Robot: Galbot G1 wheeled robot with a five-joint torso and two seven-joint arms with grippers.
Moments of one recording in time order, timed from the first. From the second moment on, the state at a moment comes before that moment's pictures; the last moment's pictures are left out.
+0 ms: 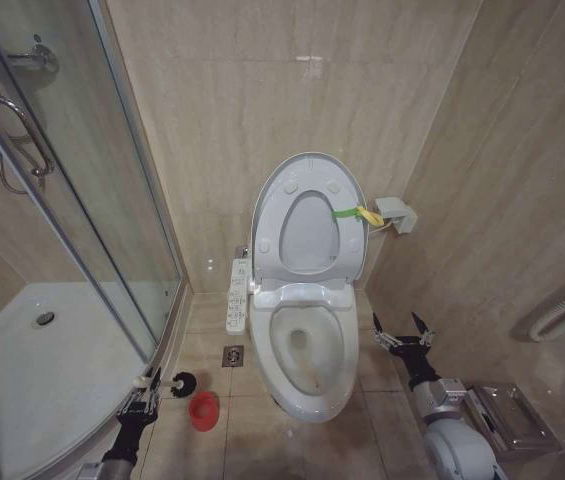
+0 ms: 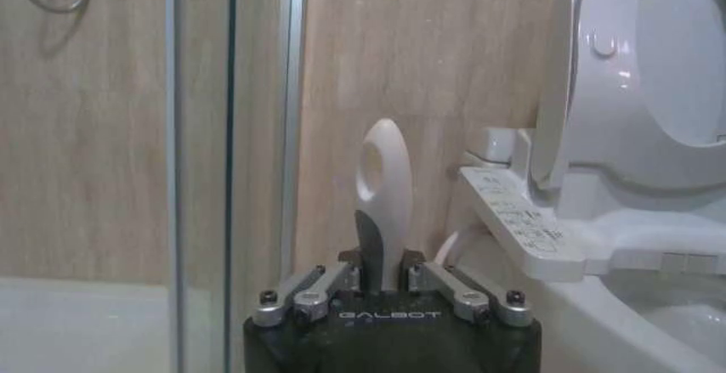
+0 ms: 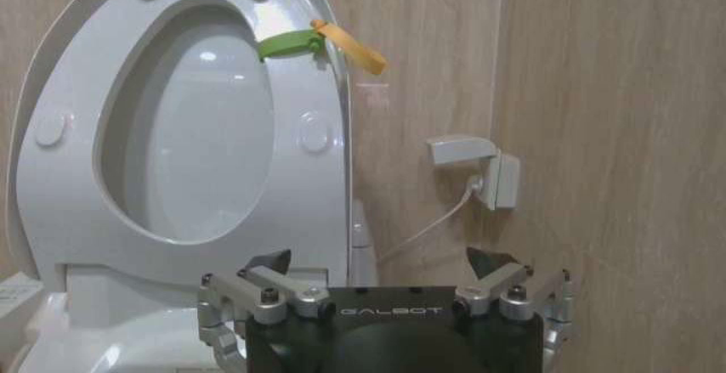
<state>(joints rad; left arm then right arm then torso) 1.44 -1.04 -0.31 -1.50 -0.55 -0.59 -0.06 -1.43 1.20 0.59 1.83 0.33 0.17 0.10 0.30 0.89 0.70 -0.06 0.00</state>
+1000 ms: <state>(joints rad) 1.26 -1.10 -0.19 -1.18 -0.60 -0.59 -0.02 -1.43 1.20 0.59 1.83 0.33 0.17 0.10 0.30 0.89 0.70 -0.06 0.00</state>
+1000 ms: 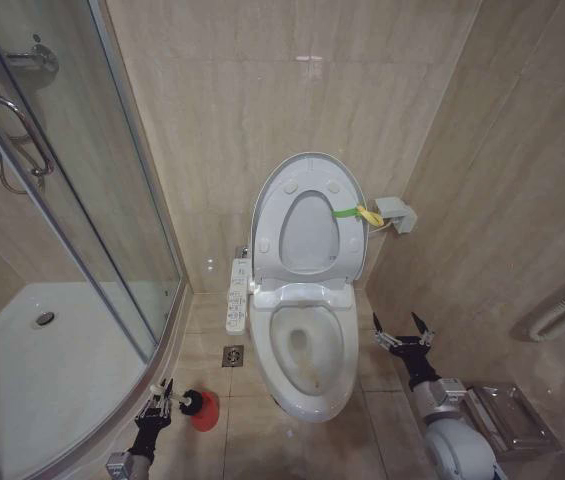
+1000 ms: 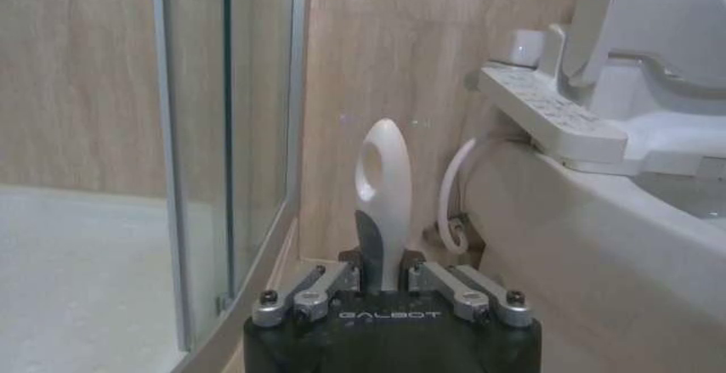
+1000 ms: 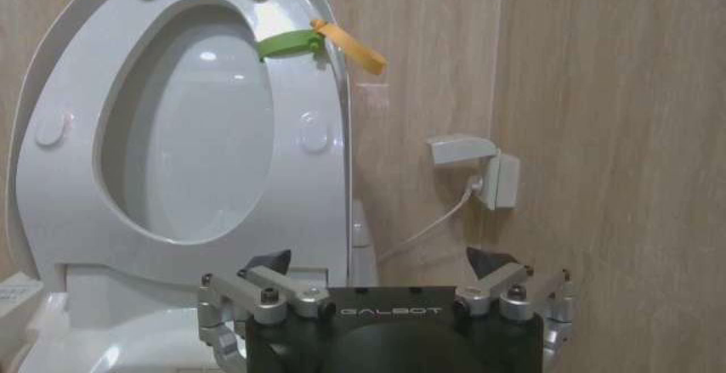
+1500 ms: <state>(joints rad) 1.16 -1.15 -0.14 -1.02 -0.63 -0.65 0.06 -1.43 1.20 0.59 1.83 0.33 0.17 0.10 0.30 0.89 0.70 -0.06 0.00</state>
